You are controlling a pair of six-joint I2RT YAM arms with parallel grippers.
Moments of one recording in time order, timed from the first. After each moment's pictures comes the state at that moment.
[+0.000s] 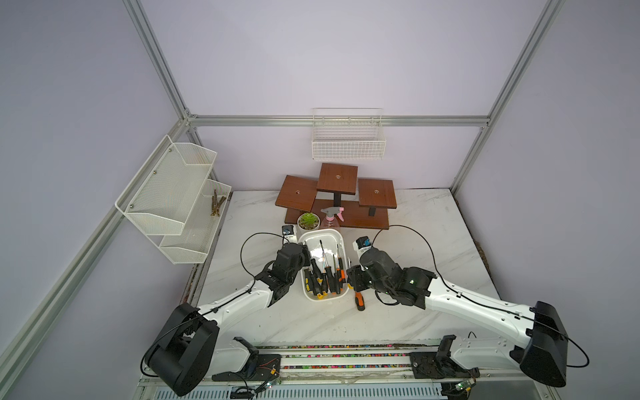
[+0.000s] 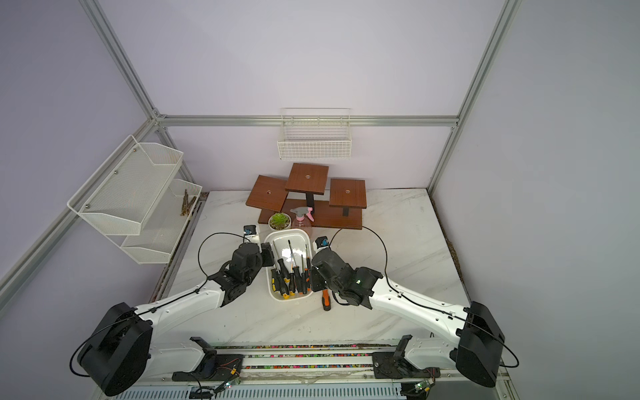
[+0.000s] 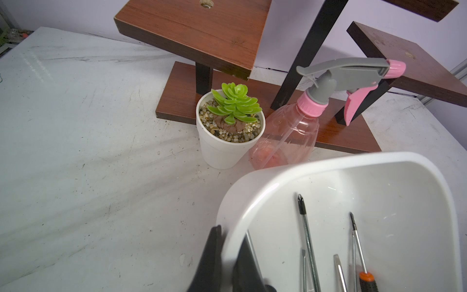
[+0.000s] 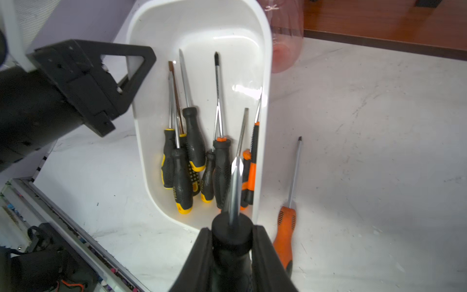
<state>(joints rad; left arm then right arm) -0.55 1.29 0.62 0.20 -0.38 -0.43 0.92 1.25 0.93 -0.45 0.20 0.58</state>
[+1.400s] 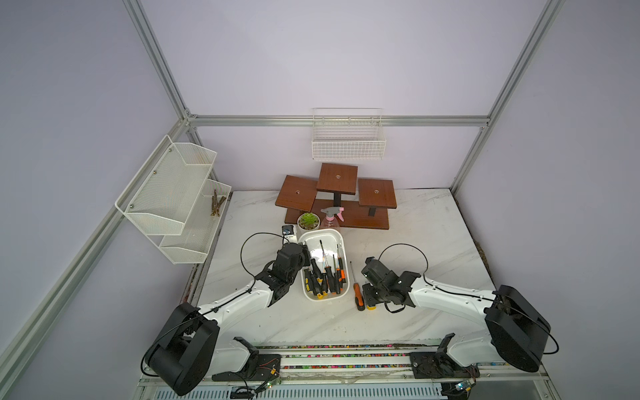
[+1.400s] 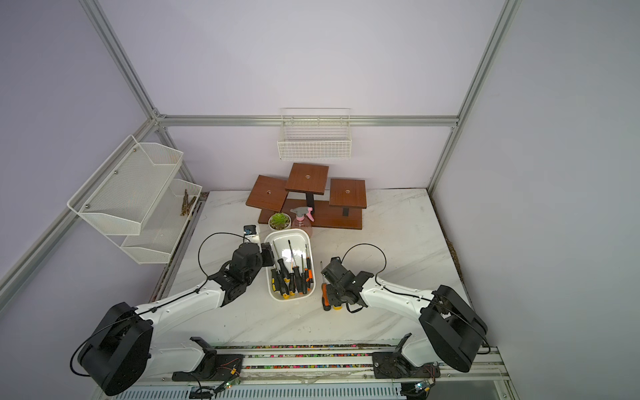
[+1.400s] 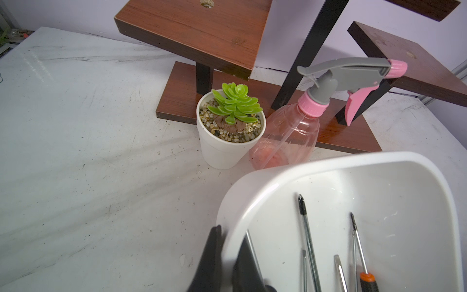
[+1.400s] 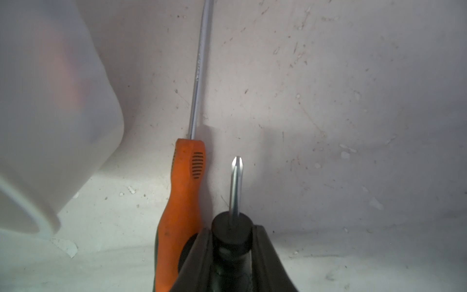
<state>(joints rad) -0.55 1.29 0.62 0.20 -0.38 -0.43 0.80 1.42 0.73 -0.46 0.10 0.57</state>
